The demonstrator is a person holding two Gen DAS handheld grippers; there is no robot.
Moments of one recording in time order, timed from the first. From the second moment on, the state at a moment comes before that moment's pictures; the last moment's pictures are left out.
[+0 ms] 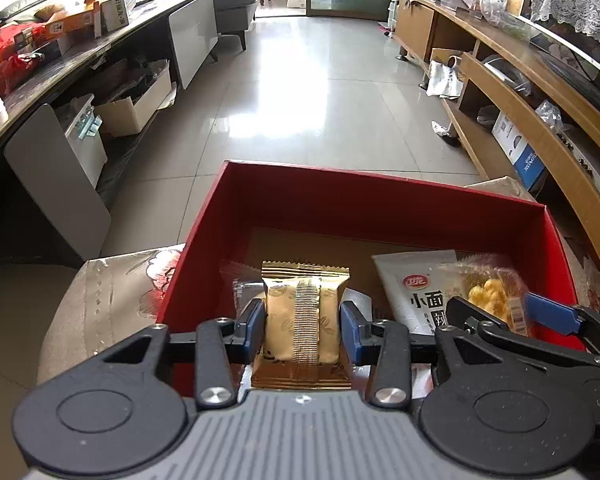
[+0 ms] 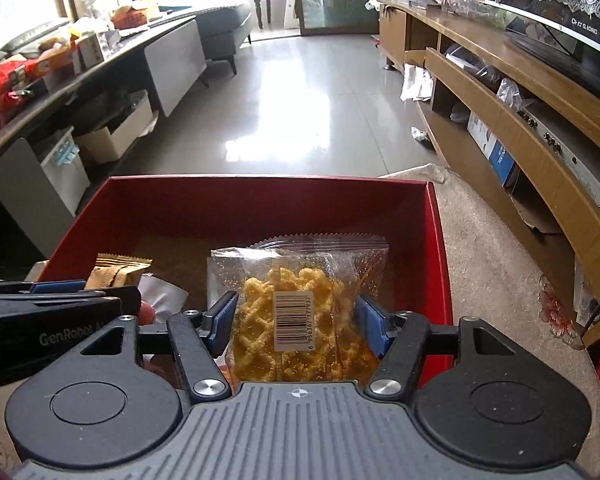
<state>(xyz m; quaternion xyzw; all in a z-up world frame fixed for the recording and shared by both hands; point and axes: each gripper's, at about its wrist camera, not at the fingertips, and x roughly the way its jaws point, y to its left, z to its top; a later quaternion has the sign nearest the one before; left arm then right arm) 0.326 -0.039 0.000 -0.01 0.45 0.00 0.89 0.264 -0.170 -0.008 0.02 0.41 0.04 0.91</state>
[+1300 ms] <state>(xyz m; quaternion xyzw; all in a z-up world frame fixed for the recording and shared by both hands) 0.283 0.004 0.026 -0.08 0.46 -0.01 0.89 0.219 -0.155 0.033 -0.01 0.37 0.04 0.93</state>
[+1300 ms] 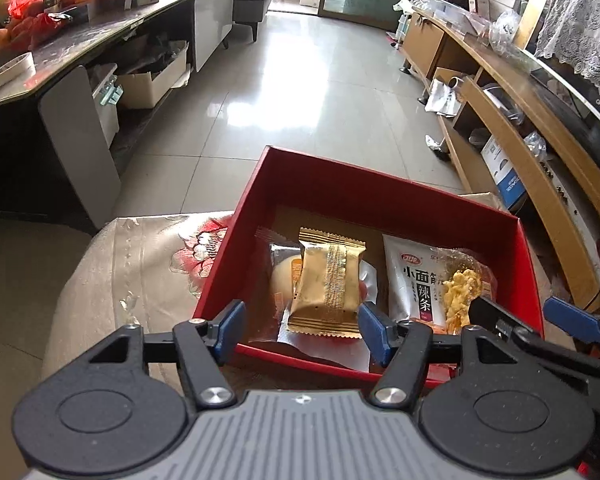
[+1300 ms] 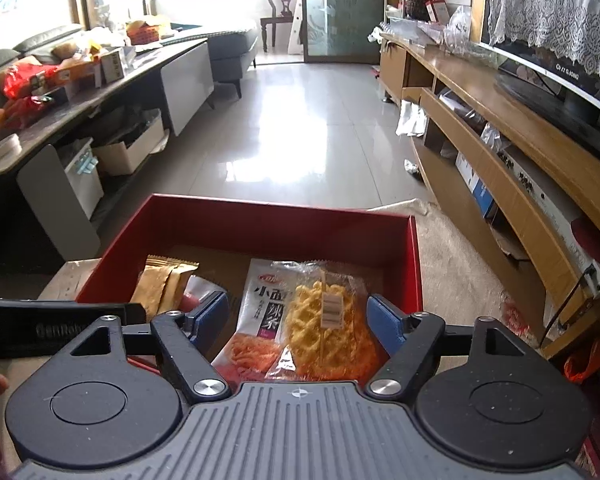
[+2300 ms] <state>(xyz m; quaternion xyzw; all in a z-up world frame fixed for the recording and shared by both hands) 0.217 -0.010 -0.042 -0.02 0.55 -0.05 0.83 0.099 -0.167 0.014 -0.02 0.45 0.07 0.89</state>
